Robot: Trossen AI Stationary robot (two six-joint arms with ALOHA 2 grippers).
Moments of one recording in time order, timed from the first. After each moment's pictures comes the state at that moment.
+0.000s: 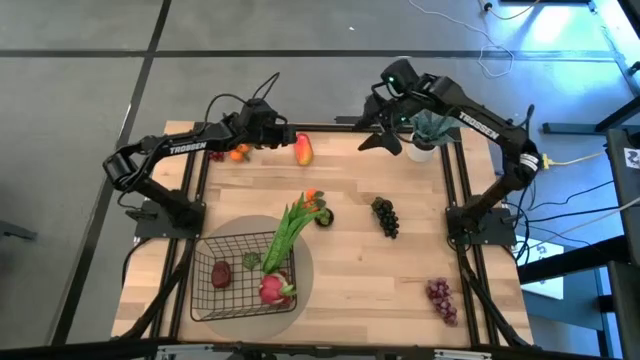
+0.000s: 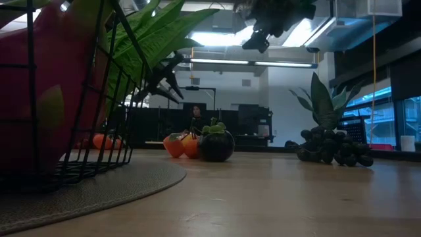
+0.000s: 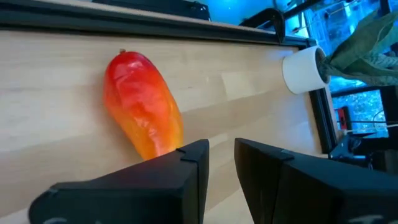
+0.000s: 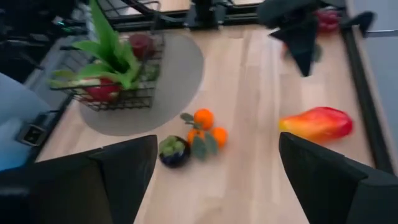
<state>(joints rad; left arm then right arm) 0.68 1.45 0.90 -0.01 0.16 -0.92 -0.68 1.60 1.63 -0.94 -0.78 -0.51</state>
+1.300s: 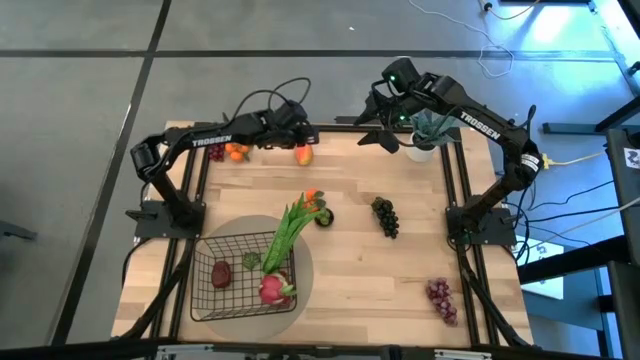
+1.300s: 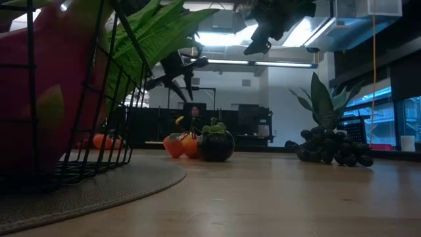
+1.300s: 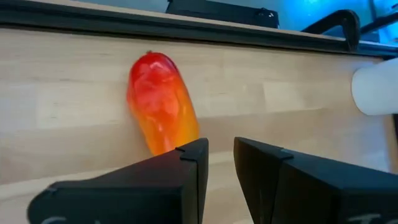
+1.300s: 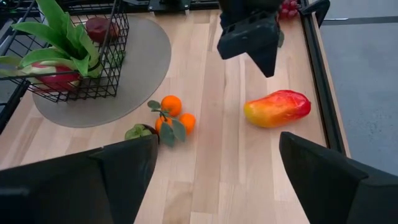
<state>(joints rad) 0.51 1.66 1.30 -0.46 -0.21 -1.02 -0.68 1.60 1.64 -0.93 -0.64 -0.51</state>
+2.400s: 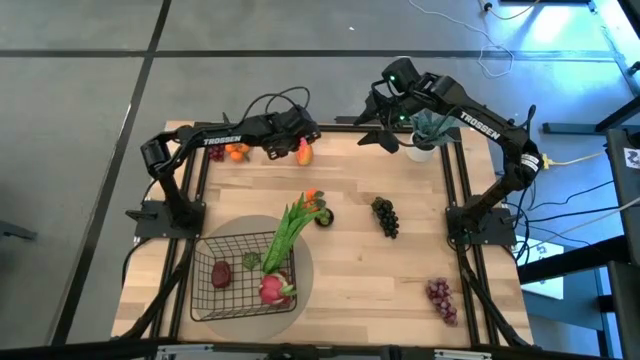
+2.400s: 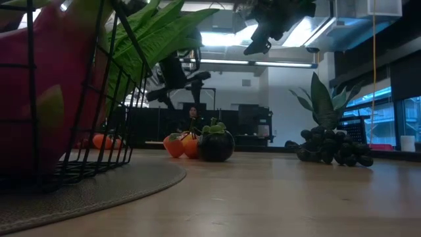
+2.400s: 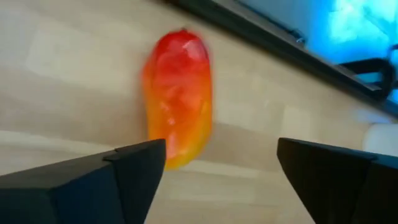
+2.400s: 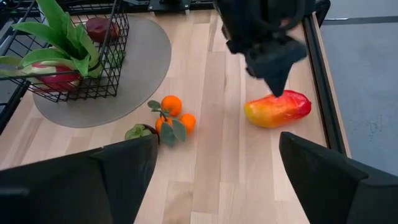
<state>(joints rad) 0.51 1.75 1.30 -0.45 -0.22 -1.37 -0.67 1.60 1.64 -0.93 -0.64 -0.51</state>
